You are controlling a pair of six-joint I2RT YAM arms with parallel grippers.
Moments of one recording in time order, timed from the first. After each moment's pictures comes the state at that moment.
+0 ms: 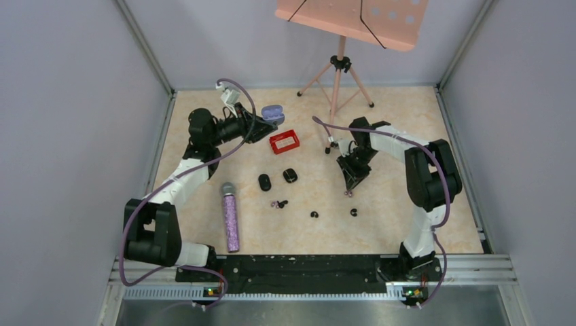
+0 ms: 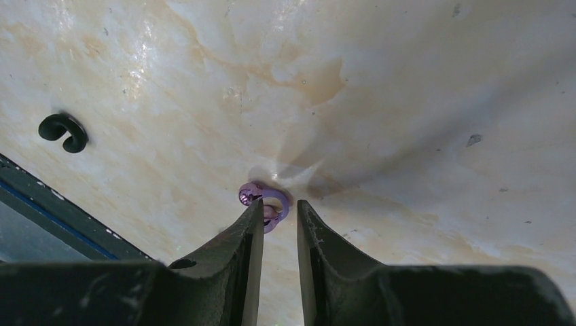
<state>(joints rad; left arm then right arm) -0.16 1.39 0.89 0.57 0.92 -0.52 0.34 1.89 1.27 -0.91 -0.37 -0.30</state>
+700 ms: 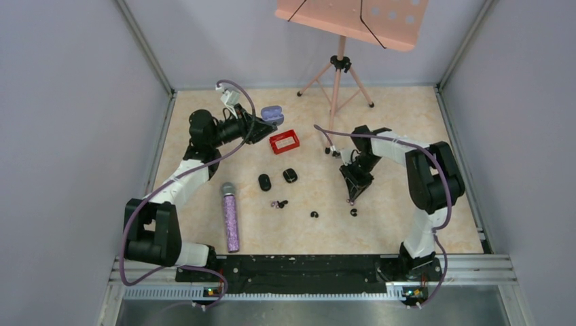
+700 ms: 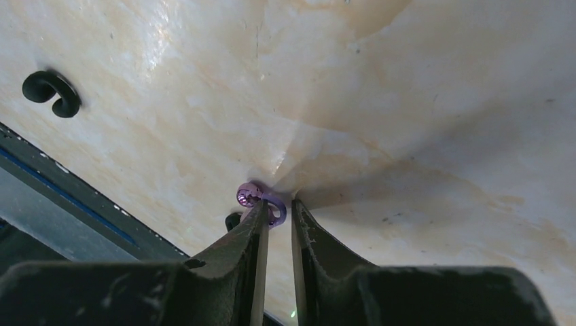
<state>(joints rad) -0.16 1.39 0.87 0.57 0.90 -0.52 0.34 1.87 1.19 -0.93 -0.39 -0.29</state>
